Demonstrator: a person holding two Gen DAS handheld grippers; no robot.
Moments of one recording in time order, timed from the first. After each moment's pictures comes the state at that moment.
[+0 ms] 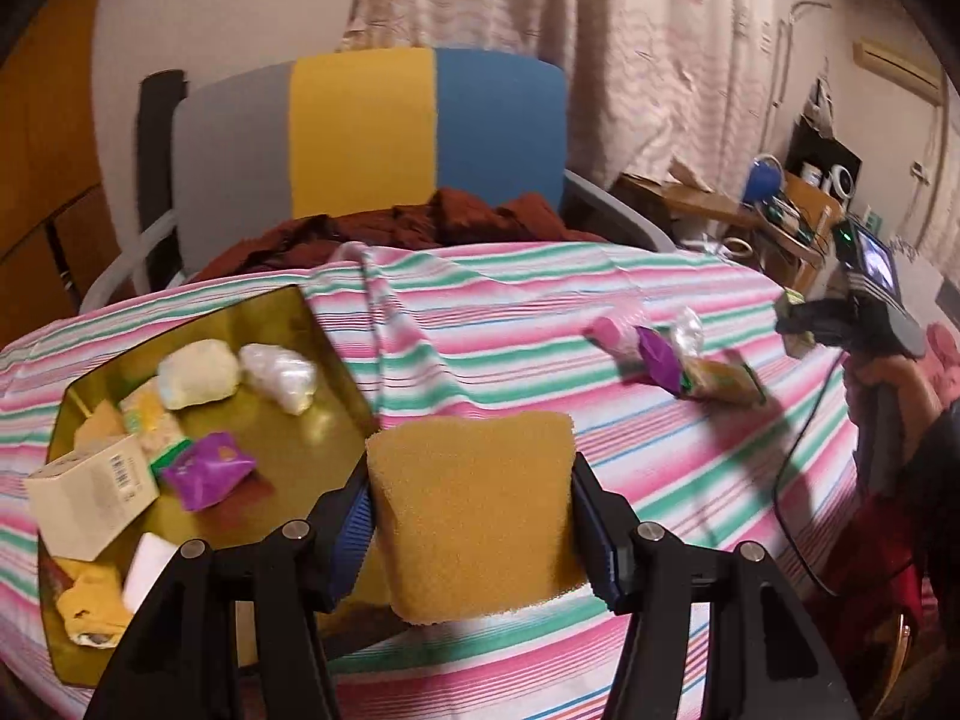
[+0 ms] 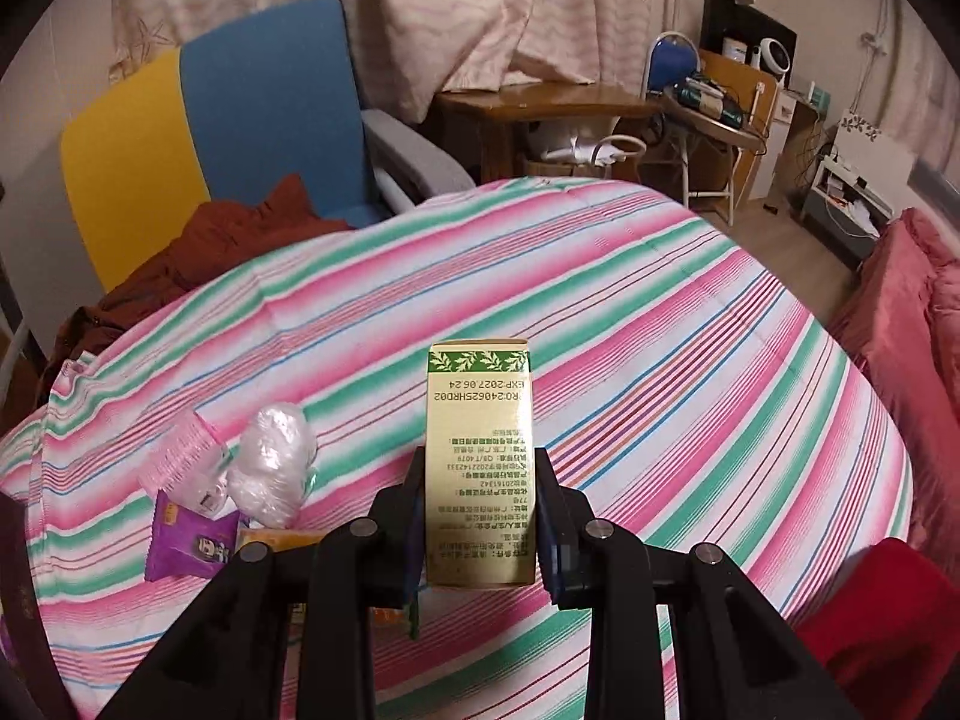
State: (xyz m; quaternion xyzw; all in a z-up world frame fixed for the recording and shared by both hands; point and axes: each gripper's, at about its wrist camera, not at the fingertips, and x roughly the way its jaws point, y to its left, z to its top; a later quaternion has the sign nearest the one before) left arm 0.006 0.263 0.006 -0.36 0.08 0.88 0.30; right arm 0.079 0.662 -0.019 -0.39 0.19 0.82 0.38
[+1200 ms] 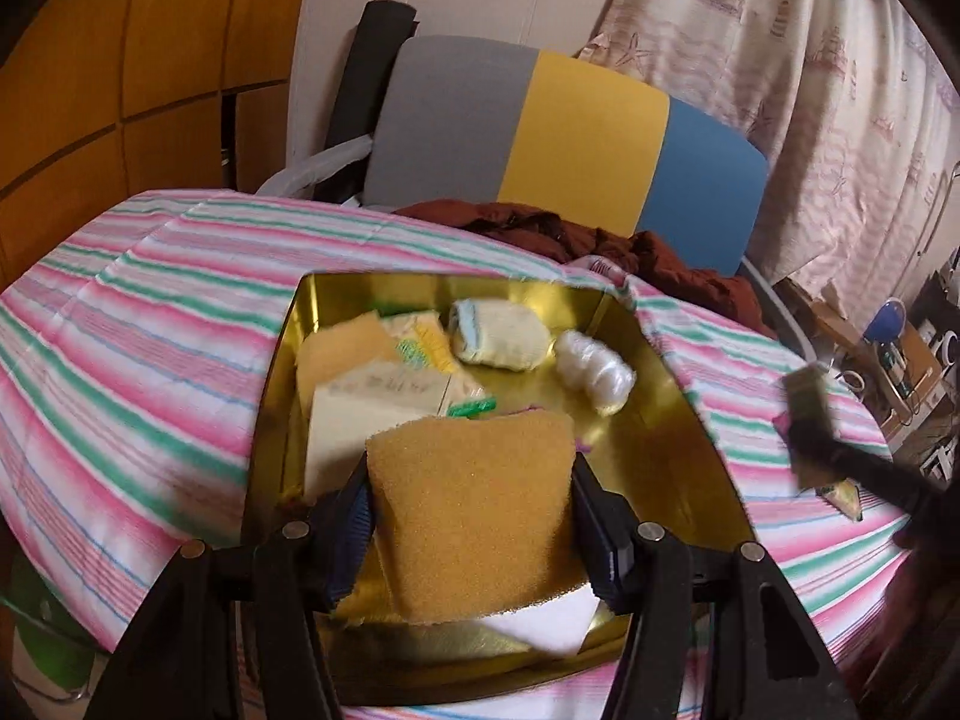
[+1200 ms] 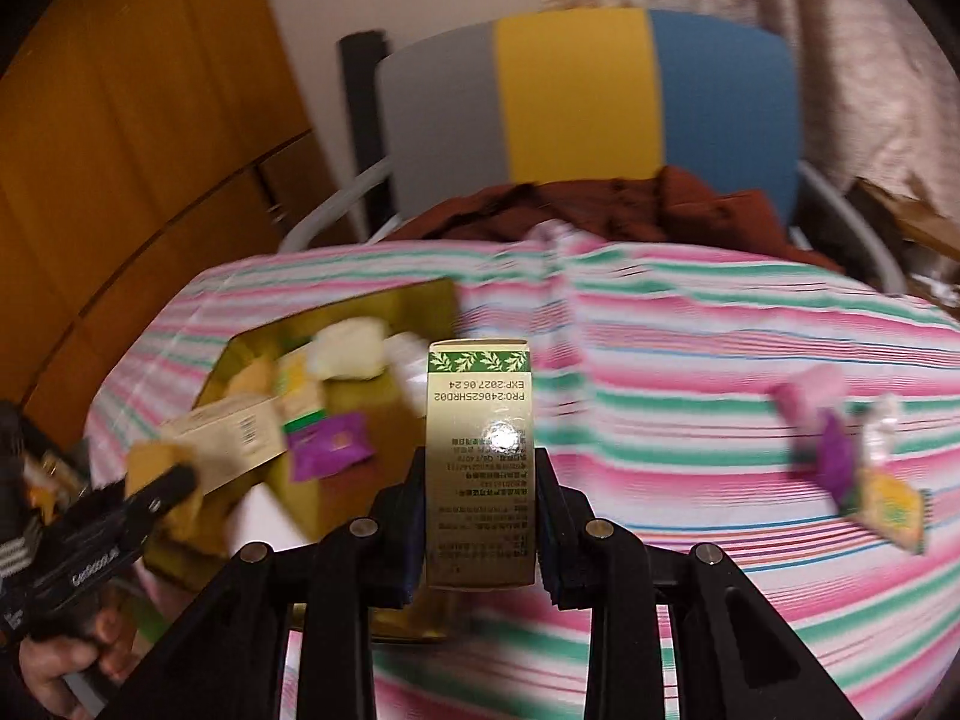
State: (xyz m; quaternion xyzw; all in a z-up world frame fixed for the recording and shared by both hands) left arm -0.060 0.087 -0.003 -0.38 -0.06 0.91 0.14; right arm -0.022 0.308 0.008 -0.40 0.11 0.91 -0.03
